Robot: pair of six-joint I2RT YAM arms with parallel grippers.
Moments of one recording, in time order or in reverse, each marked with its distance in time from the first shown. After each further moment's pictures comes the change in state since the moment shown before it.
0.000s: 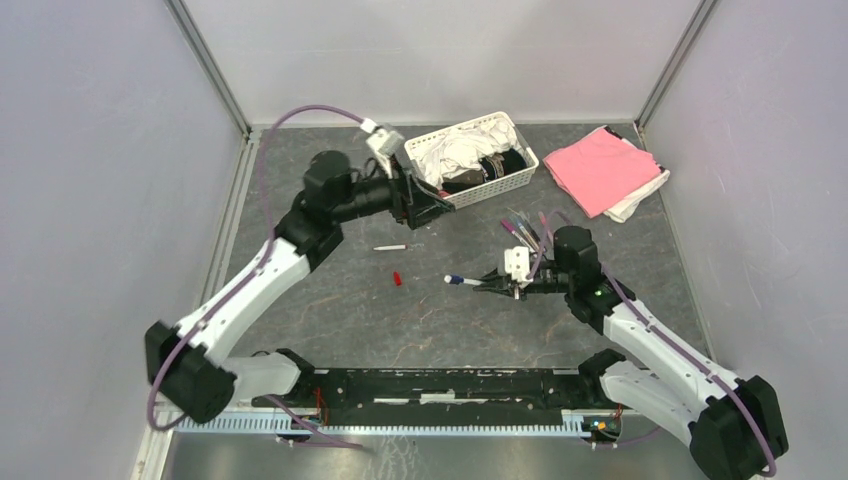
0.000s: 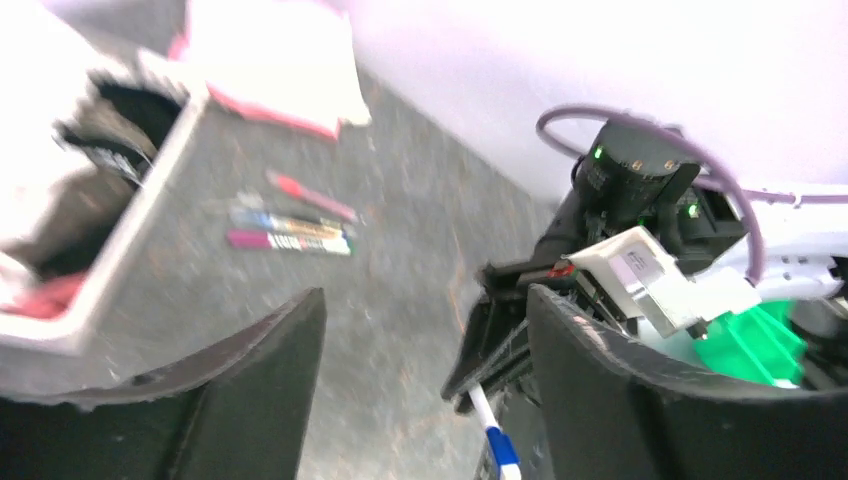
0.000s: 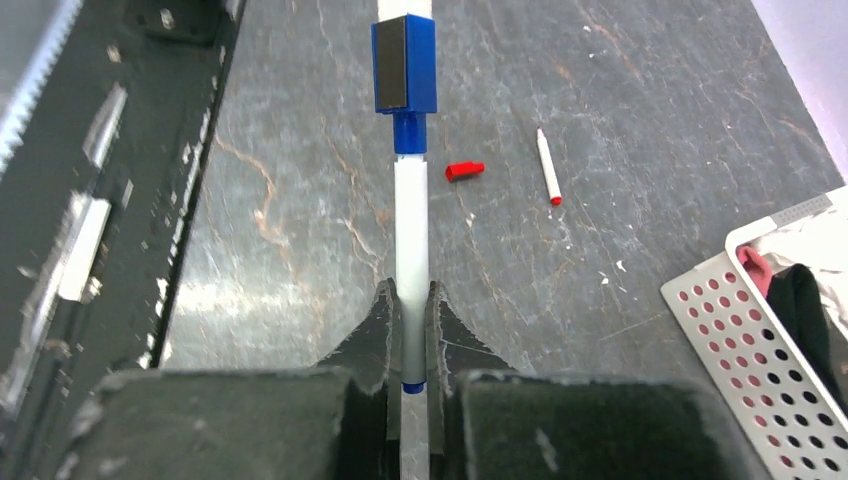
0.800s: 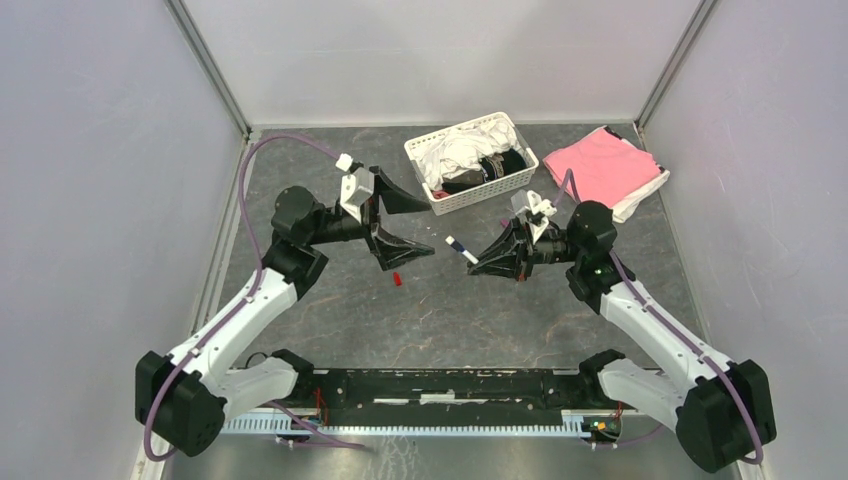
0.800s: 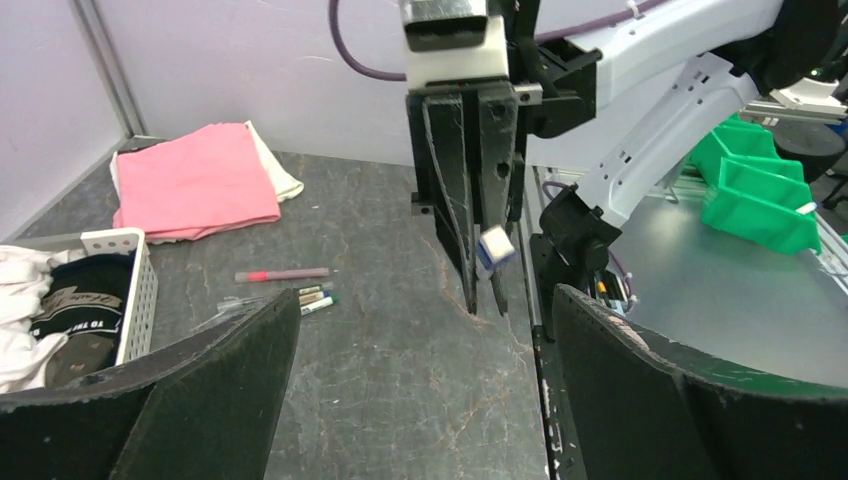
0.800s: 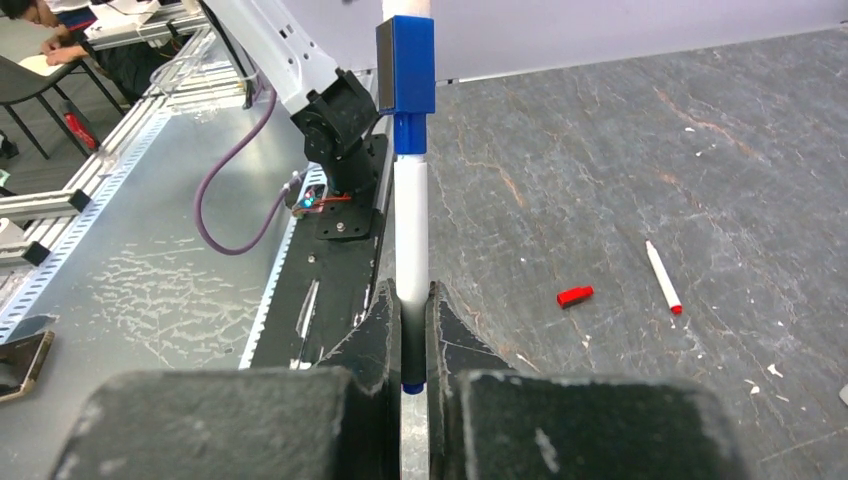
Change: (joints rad) left arm 0.088 -0.219 -0.285 0.486 0.339 0.146; right arm -0.095 0.100 0.119 0.422 -0.274 0.844
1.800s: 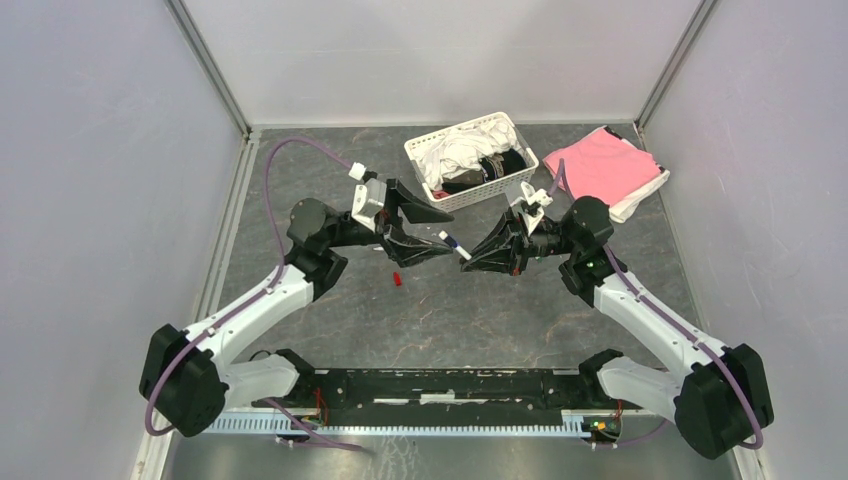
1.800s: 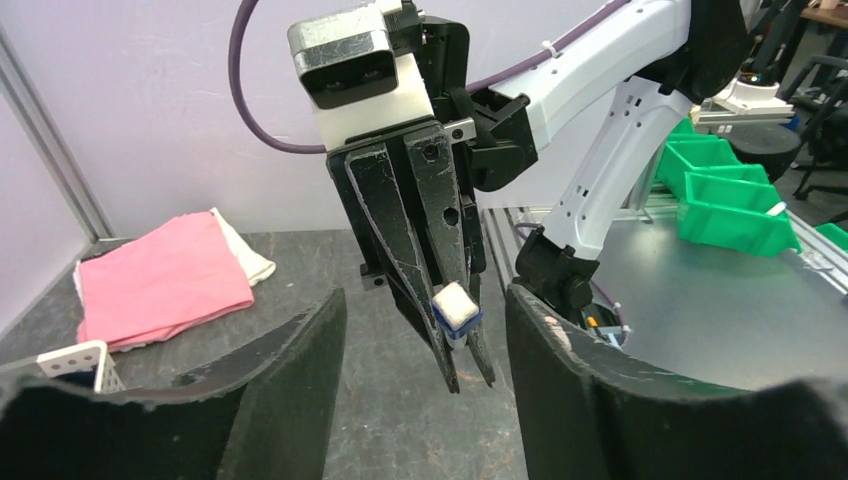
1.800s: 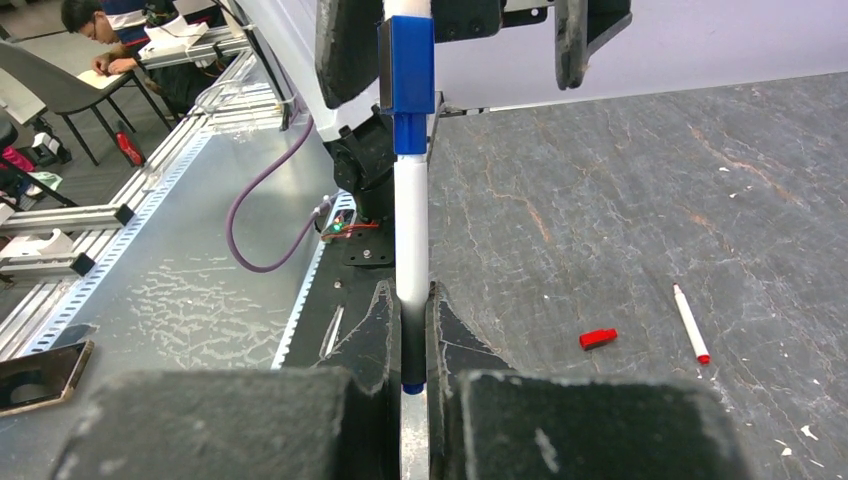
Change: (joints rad) left arm -0.130 0.076 -0.052 0.343 -0.032 -0.061; right arm 0.046 0.072 0.058 0.169 -0.016 0.159
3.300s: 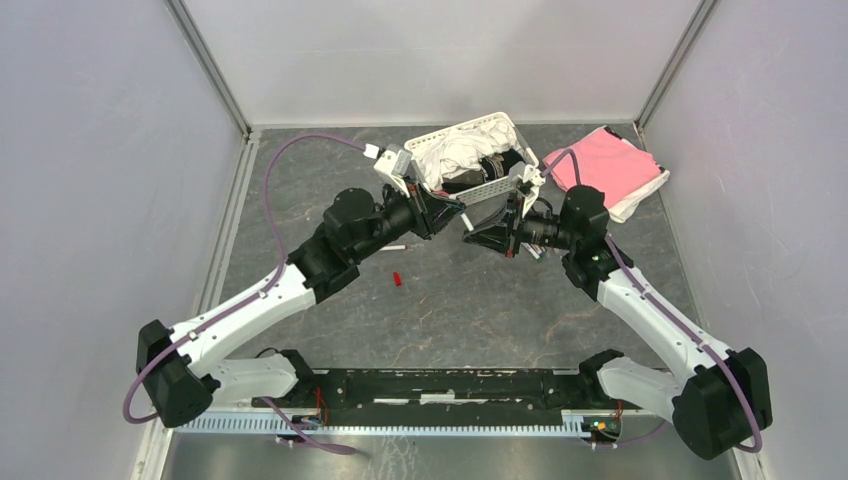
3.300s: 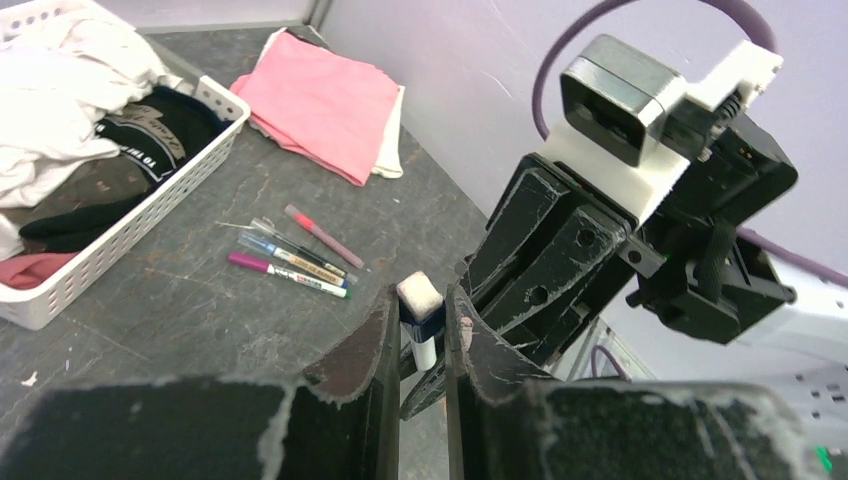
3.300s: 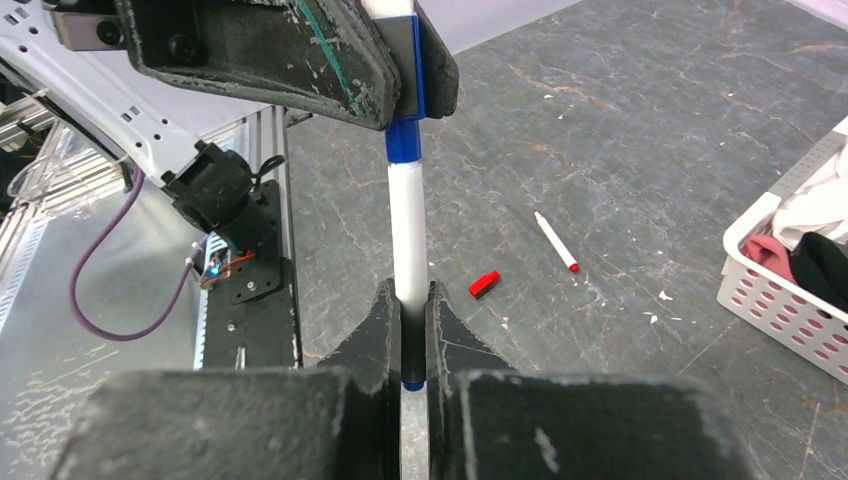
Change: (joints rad) left arm -0.233 0.009 0.200 -0.637 -0.851 -0.210; right arm -0.033 0.000 0.072 -0.299 0.341 -0.119
